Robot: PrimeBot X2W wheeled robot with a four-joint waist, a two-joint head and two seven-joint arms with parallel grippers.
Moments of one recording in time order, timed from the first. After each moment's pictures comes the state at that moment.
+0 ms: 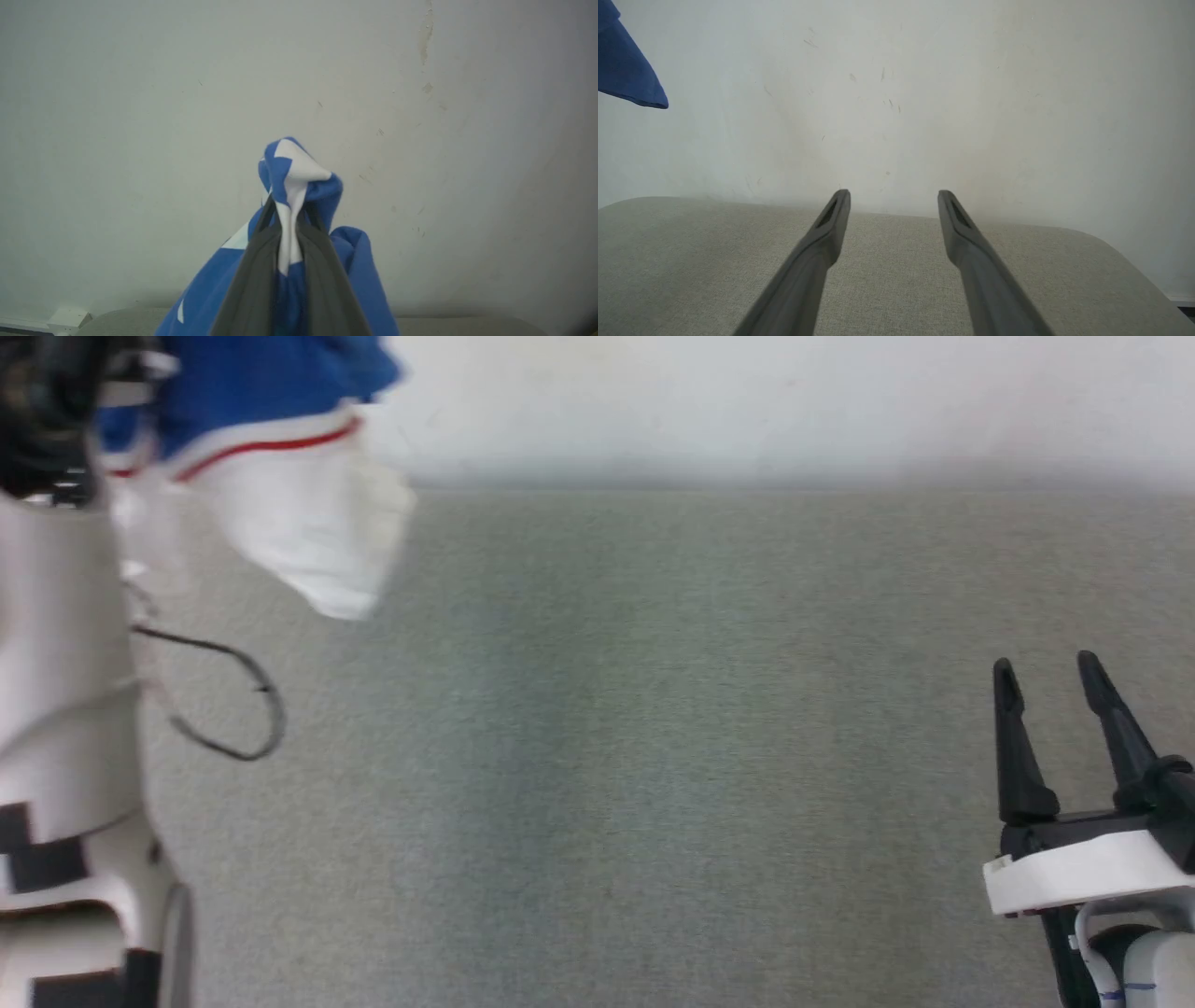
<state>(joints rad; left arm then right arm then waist) -1.07 0.31 -0.05 0.18 -0.45 0.13 0.62 -0.03 -0.05 -0.11 -0.11 0.07 0.13 -0.14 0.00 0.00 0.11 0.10</state>
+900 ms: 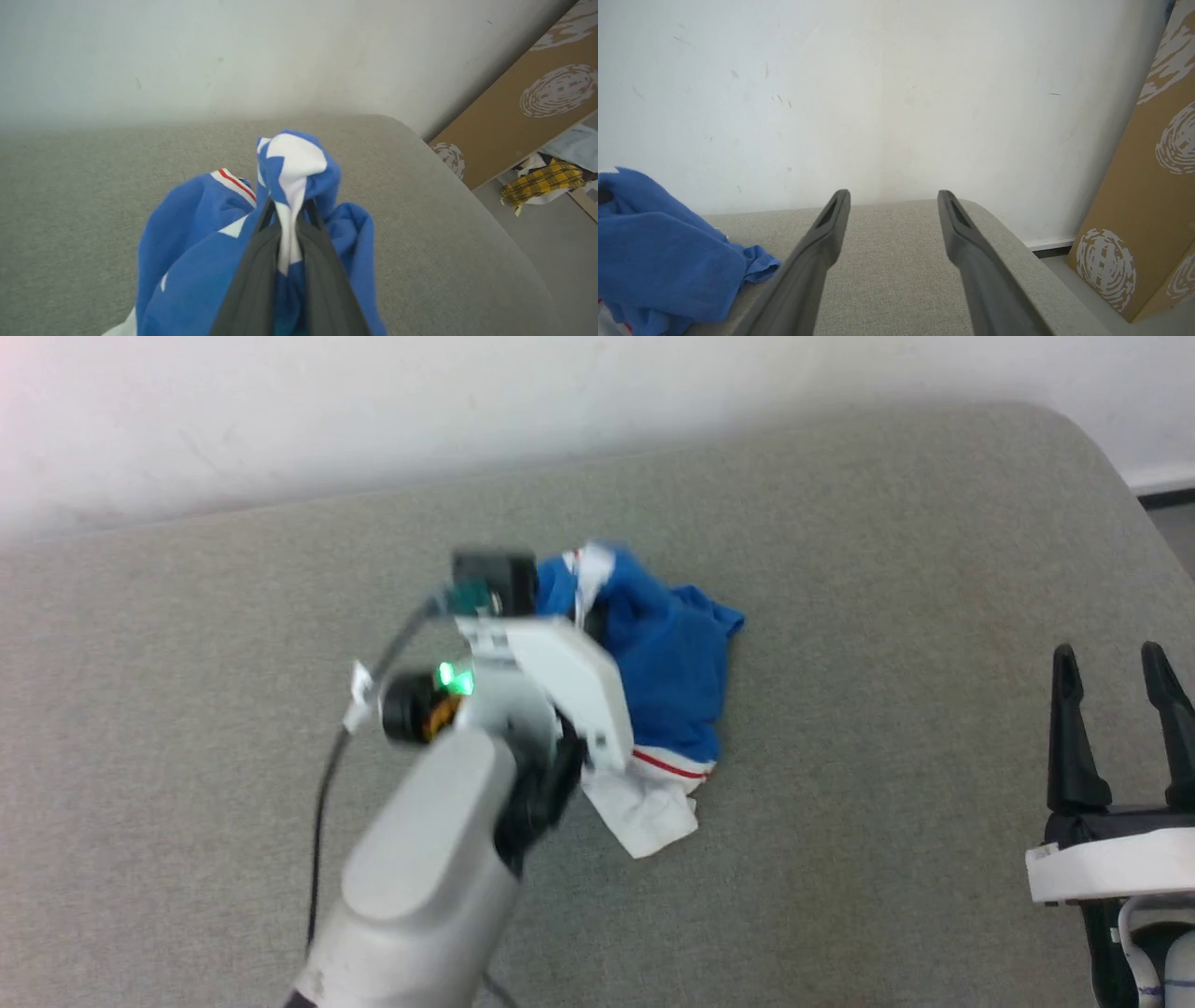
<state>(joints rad) -0.61 0.05 -0.47 0.33 -0.55 0.22 0.27 -0.04 -0.05 -0.19 -0.13 0.09 0.13 -0.14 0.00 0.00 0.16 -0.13</state>
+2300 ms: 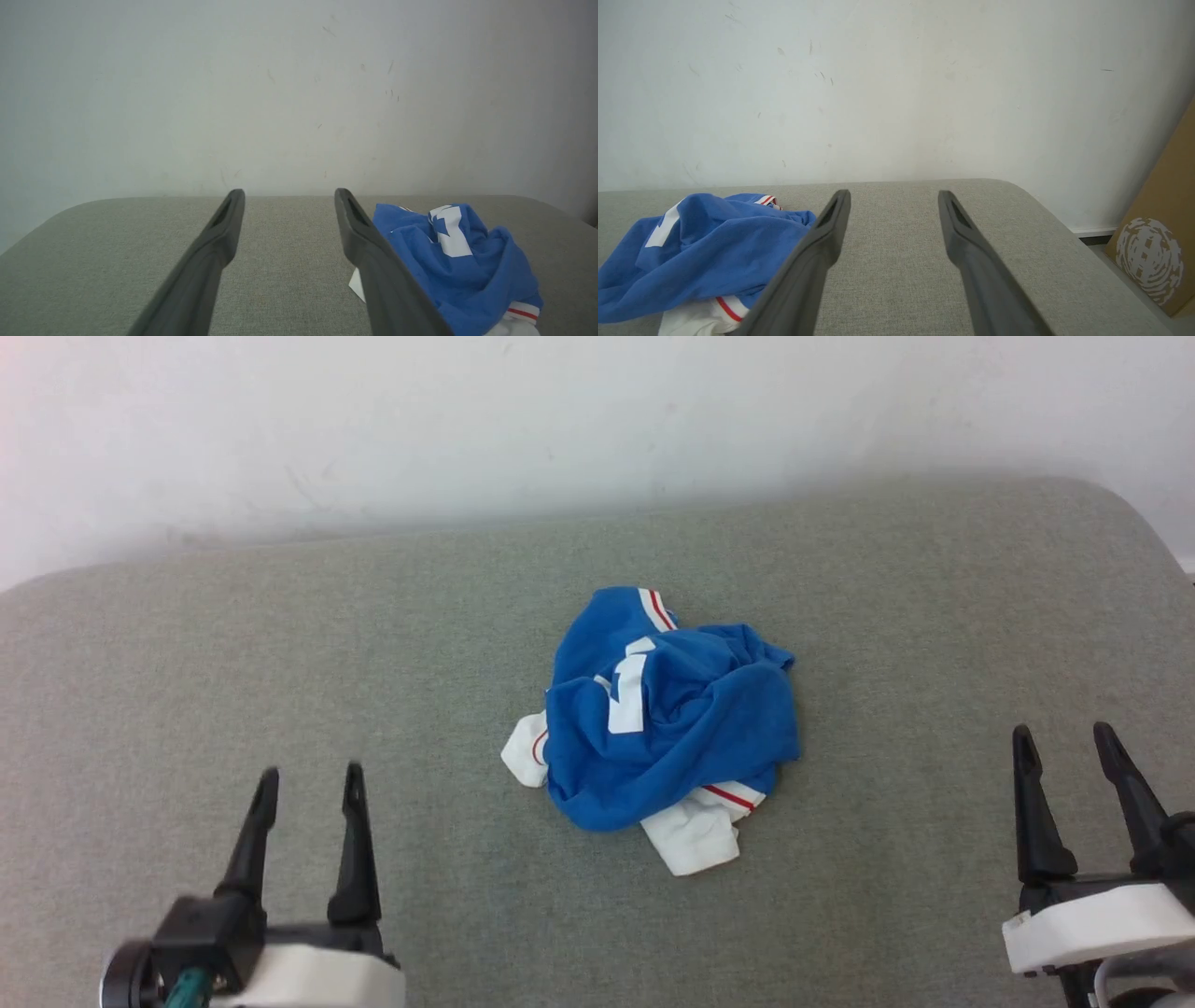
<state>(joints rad) 0.07 0.39 -0.31 -0.19 -0.42 0.36 -0.26 0.08 -0.05 -0.15 -0.13 0.10 0.13 -0.10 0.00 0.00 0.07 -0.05</state>
